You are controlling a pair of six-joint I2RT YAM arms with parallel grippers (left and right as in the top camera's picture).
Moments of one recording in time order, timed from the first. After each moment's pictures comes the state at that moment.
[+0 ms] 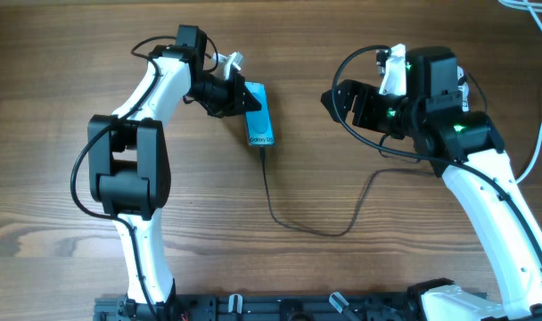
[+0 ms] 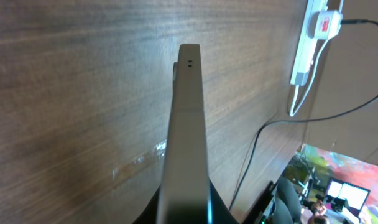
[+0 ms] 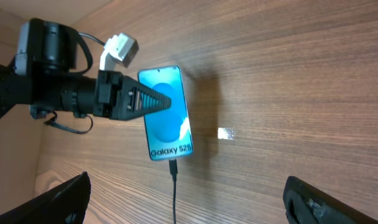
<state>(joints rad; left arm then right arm) -0.14 2.22 1.70 -0.90 0.83 -0.14 0.23 1.37 1.22 -0.67 -0.41 0.48</state>
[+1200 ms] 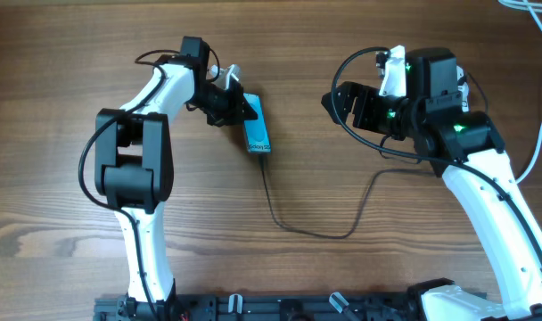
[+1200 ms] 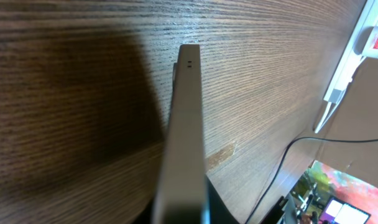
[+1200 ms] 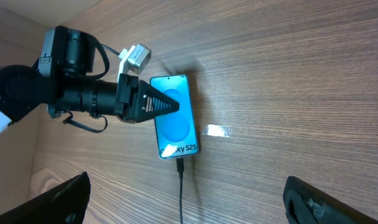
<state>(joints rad) -0.14 2.28 1.65 -0.84 0.76 -0.23 0.23 1.37 1.22 -0.68 -0.40 0.47</state>
